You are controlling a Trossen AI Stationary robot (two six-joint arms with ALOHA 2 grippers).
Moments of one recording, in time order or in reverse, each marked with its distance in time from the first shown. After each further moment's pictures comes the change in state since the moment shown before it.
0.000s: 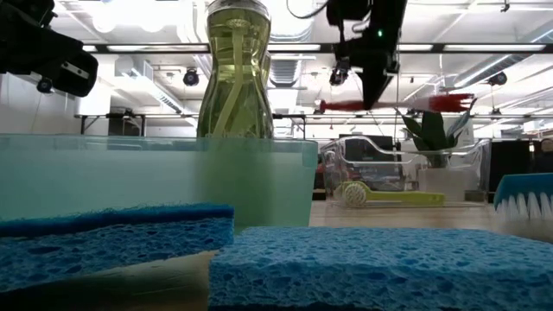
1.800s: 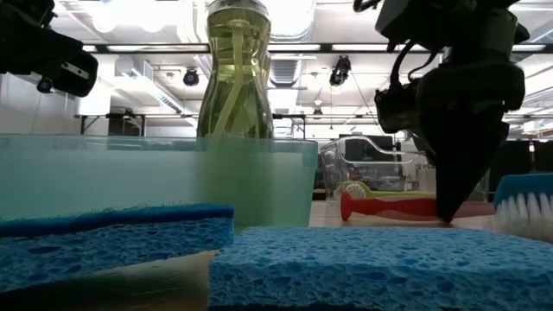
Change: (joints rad) left arm 0.000 0.000 0.000 0.000 0.000 0.000; right arm 0.665 0.095 -0.593 0.748 -0.346 0.781
